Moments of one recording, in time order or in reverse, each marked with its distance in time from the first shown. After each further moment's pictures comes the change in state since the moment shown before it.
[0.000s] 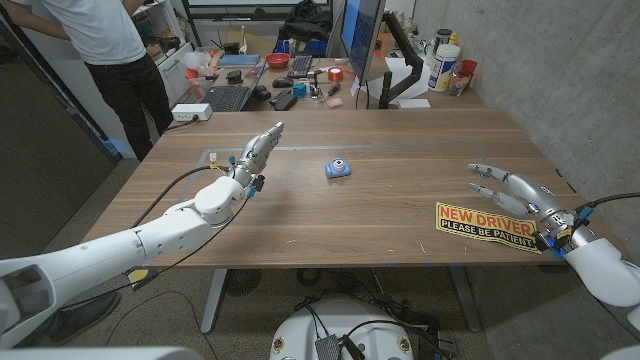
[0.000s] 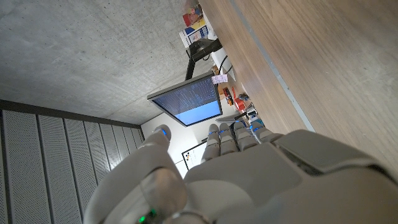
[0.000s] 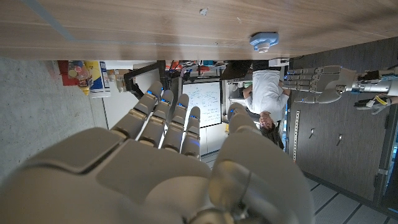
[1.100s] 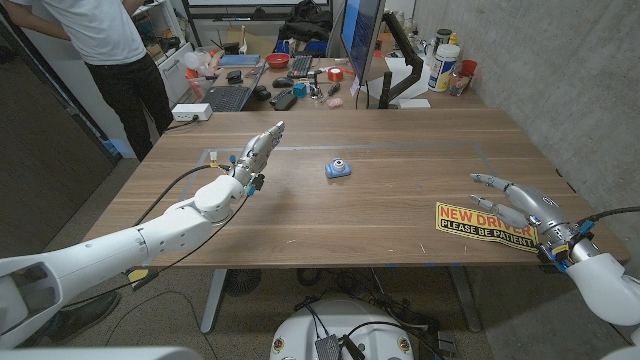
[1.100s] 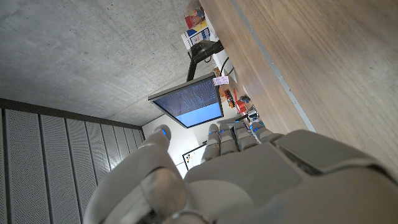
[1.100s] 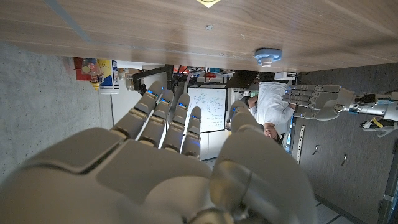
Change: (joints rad) left arm -0.010 -0.019 -0.004 0.045 -0.011 -0.016 -0.049; left_hand 0.000 0.000 -0.003 -0.003 0.000 0.000 0.000 0.000 0.000 -0.005 -0.005 0.000 0.000 -0.003 -0.003 0.000 0.000 0.000 0.000 -0.011 0.000; right arm -0.083 0.088 0.057 -0.094 -0.135 -0.081 -0.018; right_hand 0.012 -0.020 0.007 -0.007 0.011 0.000 -0.011 0.000 0.000 0.005 -0.005 0.000 0.005 0.009 -0.002 -0.008 0.000 0.022 -0.001 -0.014 0.000
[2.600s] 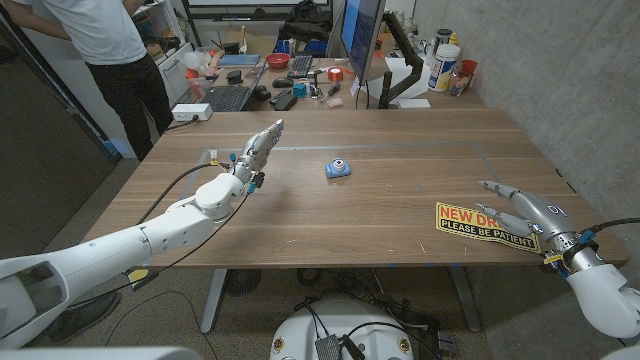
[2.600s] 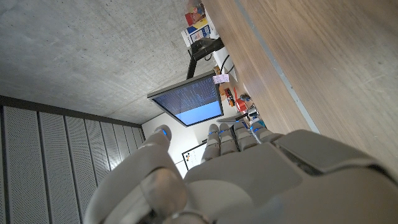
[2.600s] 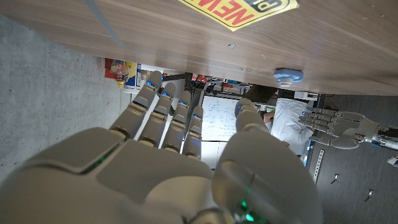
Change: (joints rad) left arm 0.005 -0.028 -0.028 0.026 0.005 0.011 -0.017; left_hand -0.004 0.004 0.000 0.000 0.000 0.004 -0.004 0.000 0.000 0.000 0.000 0.000 0.000 0.000 0.000 0.000 0.000 0.000 0.000 -0.011 0.000; right arm -0.049 0.065 0.012 -0.062 -0.126 -0.159 -0.040; right_hand 0.005 -0.045 0.004 -0.004 0.004 0.020 -0.016 0.006 0.000 0.025 0.018 0.008 0.005 0.093 0.032 0.012 0.002 0.105 0.077 -0.019 0.002
